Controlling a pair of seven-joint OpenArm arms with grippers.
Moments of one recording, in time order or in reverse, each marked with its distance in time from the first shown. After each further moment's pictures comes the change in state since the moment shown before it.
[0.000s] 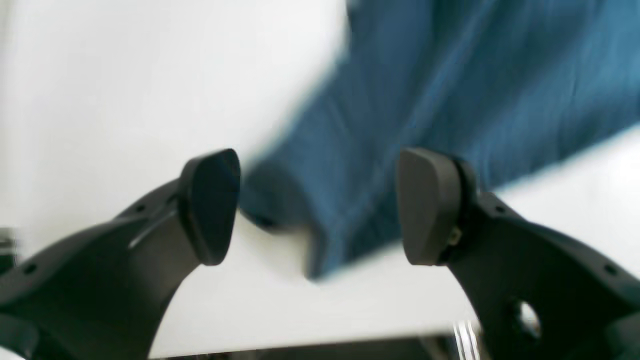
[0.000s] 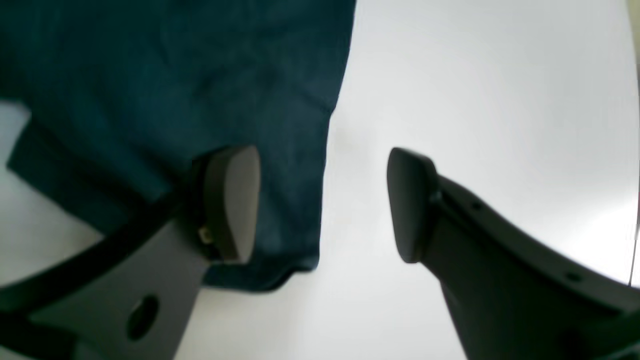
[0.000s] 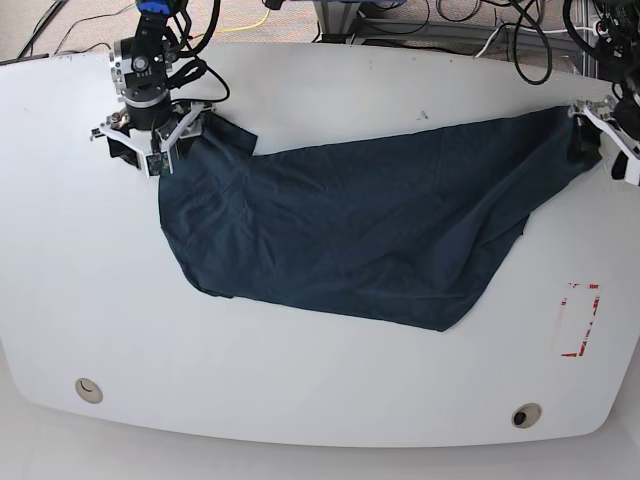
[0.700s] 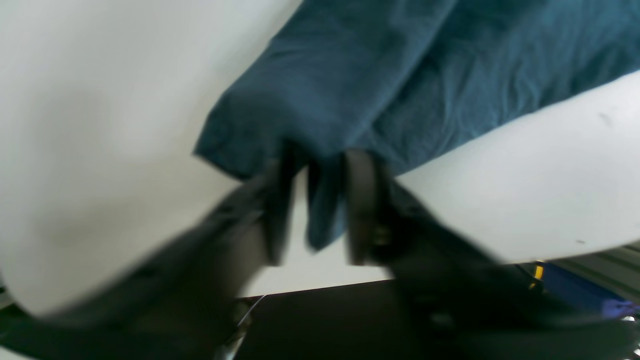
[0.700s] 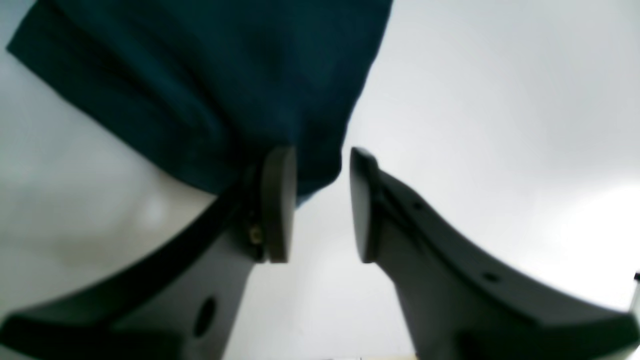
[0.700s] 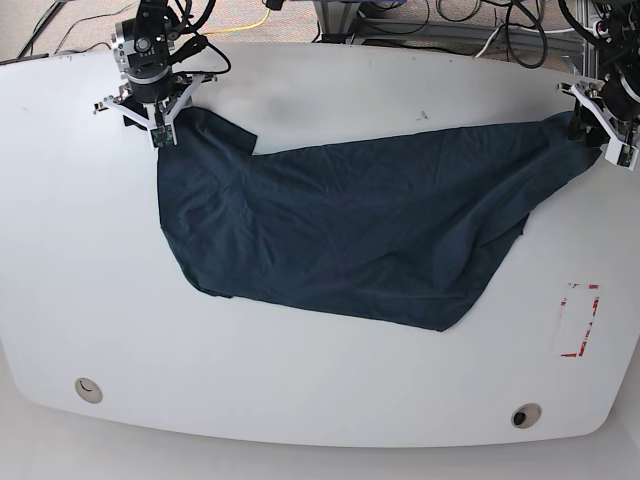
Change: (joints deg) left arm 4.9 0.0 5.0 -0.1 4.2 0.2 0.6; right arm -6.5 0.8 -0.2 0.2 0.0 -0.5 -2.6
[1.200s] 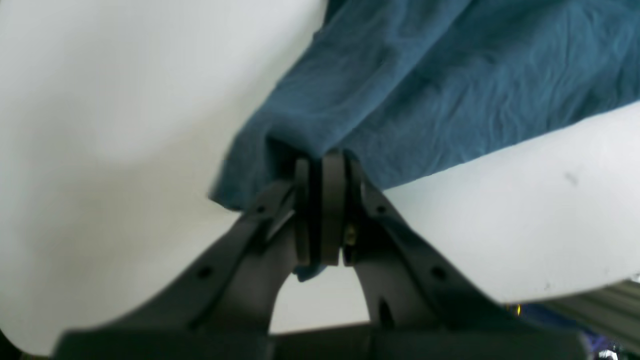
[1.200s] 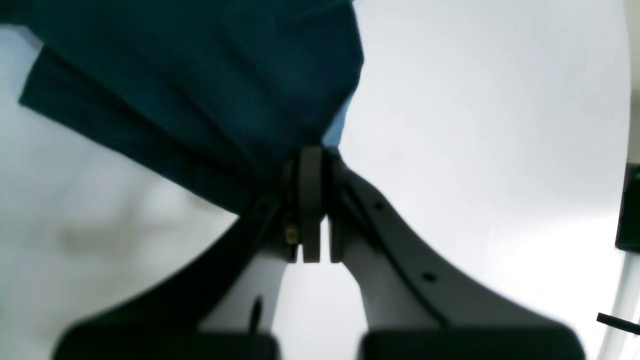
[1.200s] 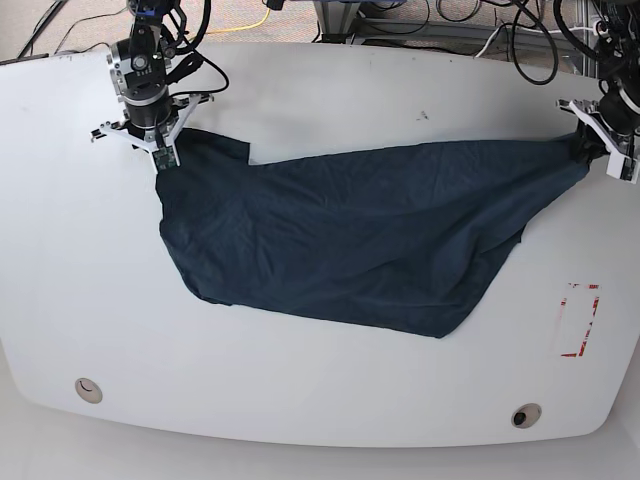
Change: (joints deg) left arm -3.3 1.0 0.2 0.0 -3.6 0.6 0.0; right arm 3.9 4.1 -3.5 0.0 -0.4 0.2 -0.4
